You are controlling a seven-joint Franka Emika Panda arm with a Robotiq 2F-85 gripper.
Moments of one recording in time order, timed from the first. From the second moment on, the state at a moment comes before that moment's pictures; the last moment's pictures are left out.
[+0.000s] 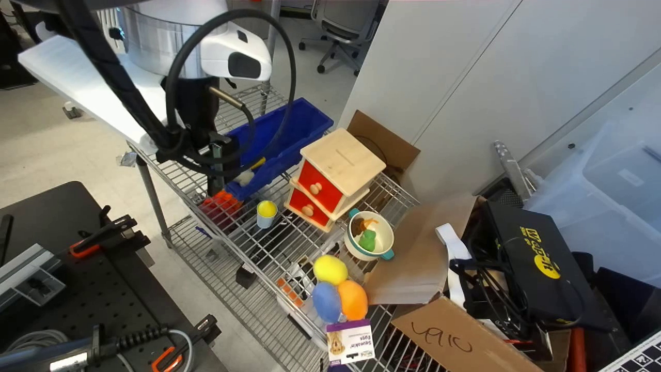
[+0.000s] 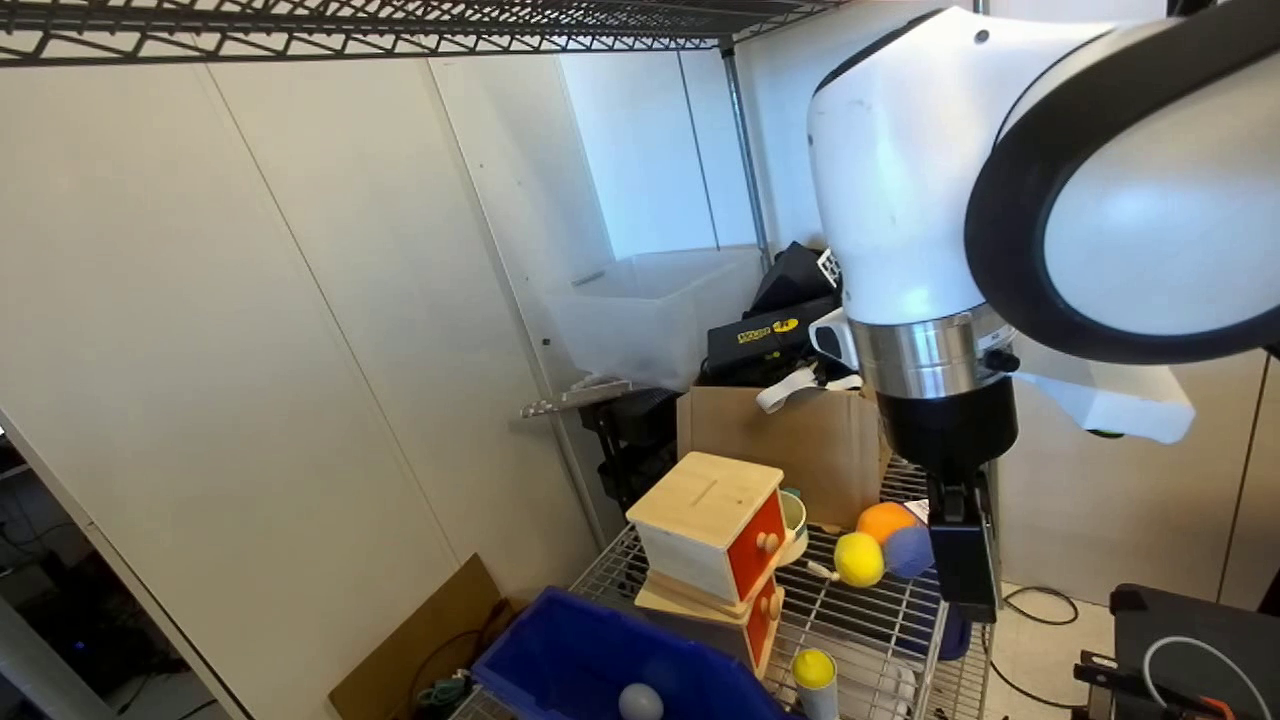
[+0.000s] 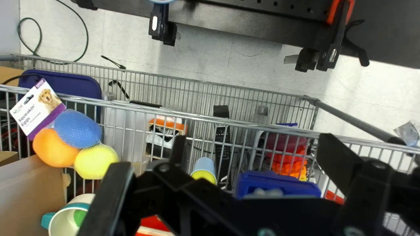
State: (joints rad) arm 0.05 -0.21 0.03 -2.45 -0.10 2.16 -0.10
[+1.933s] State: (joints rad) arm 0.04 0.13 0.07 -2.33 -0.04 2.44 -0.20
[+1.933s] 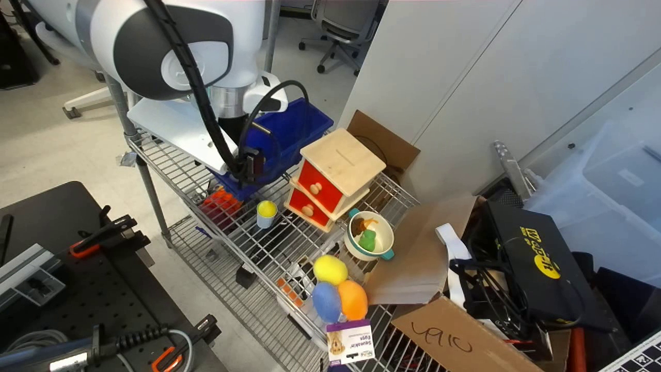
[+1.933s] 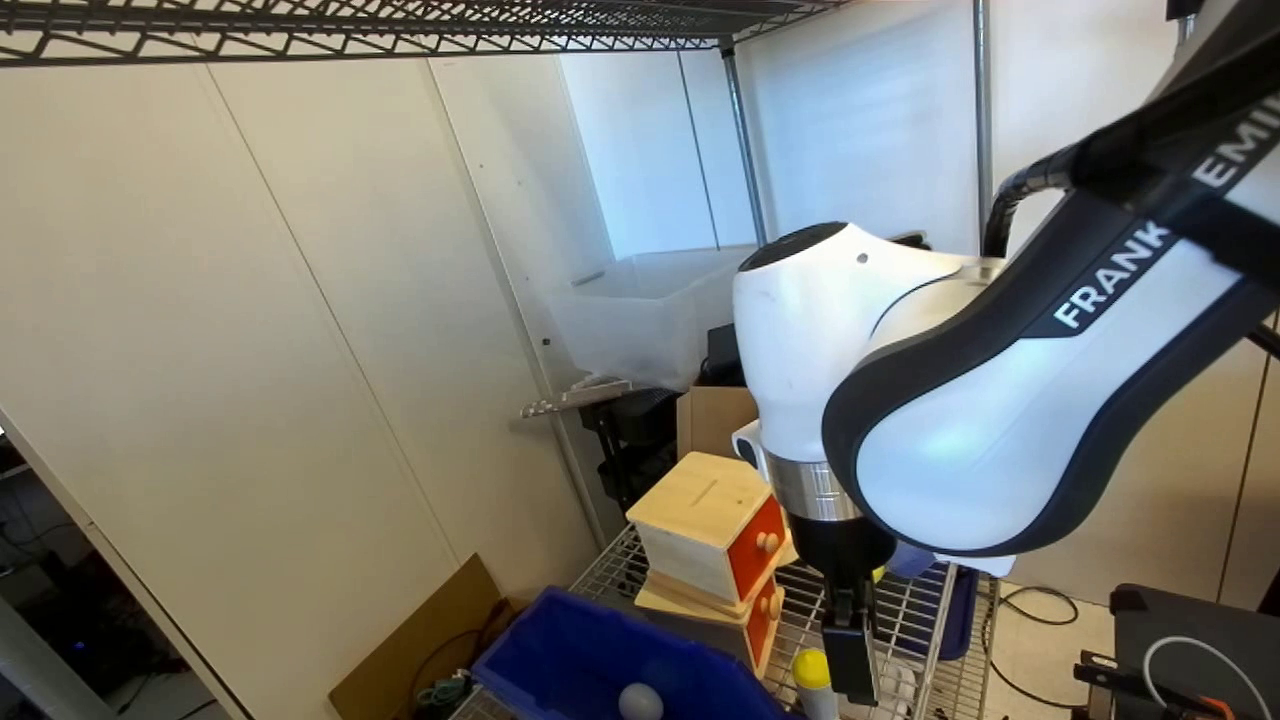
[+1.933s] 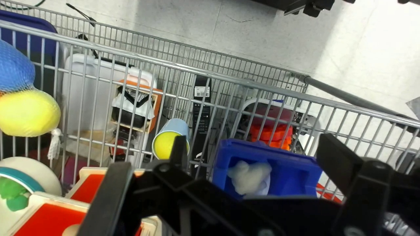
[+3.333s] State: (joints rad) arm 0.09 0.33 0.07 -2.16 -0.11 2.44 -0.10
